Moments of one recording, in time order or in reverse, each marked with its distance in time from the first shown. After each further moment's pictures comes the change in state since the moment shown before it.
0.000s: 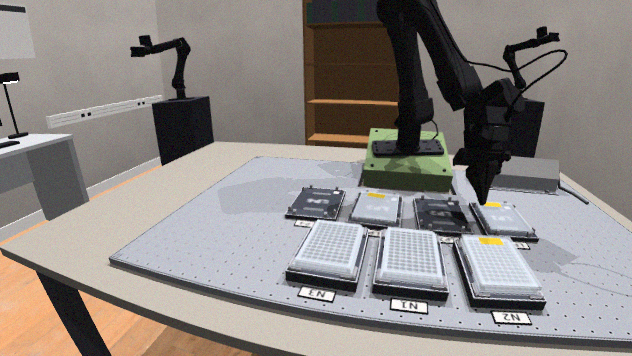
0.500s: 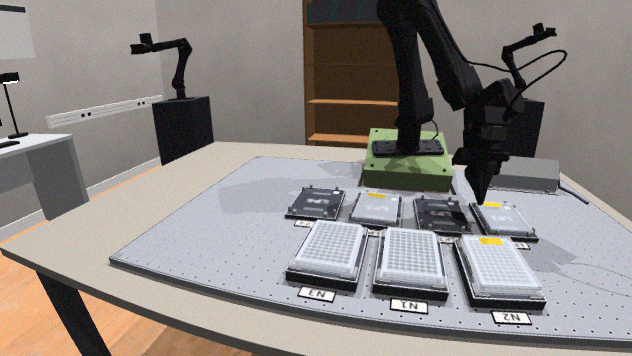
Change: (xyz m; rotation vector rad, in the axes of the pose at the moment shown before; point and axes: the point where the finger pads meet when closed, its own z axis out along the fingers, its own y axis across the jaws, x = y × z) arm 0.000 -0.004 0.000 0.022 -0.003 0.012
